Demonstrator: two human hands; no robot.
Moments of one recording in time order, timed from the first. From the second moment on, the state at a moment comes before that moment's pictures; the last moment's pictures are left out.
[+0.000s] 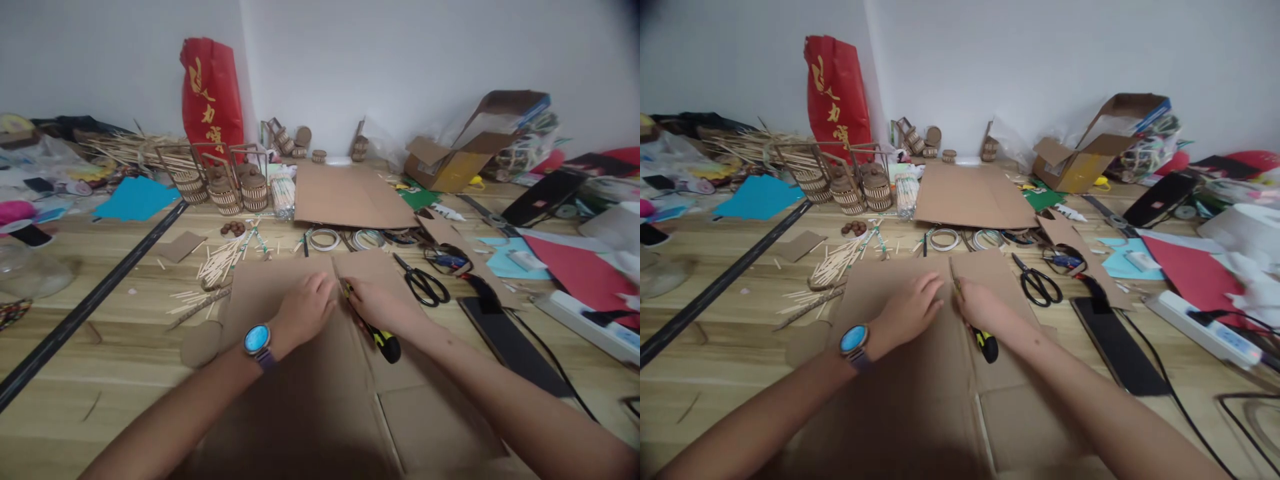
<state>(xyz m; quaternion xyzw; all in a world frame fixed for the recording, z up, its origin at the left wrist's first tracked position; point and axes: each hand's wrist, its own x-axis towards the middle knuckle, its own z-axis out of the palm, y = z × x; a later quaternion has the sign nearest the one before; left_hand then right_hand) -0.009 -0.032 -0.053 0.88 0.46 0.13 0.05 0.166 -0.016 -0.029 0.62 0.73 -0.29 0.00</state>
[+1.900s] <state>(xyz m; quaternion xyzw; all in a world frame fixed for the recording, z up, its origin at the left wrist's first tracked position) -0.002 -0.021 -0.100 0.87 0.48 0.13 0.07 0.147 -0.071 -0.050 0.65 0.74 -0.11 0.16</state>
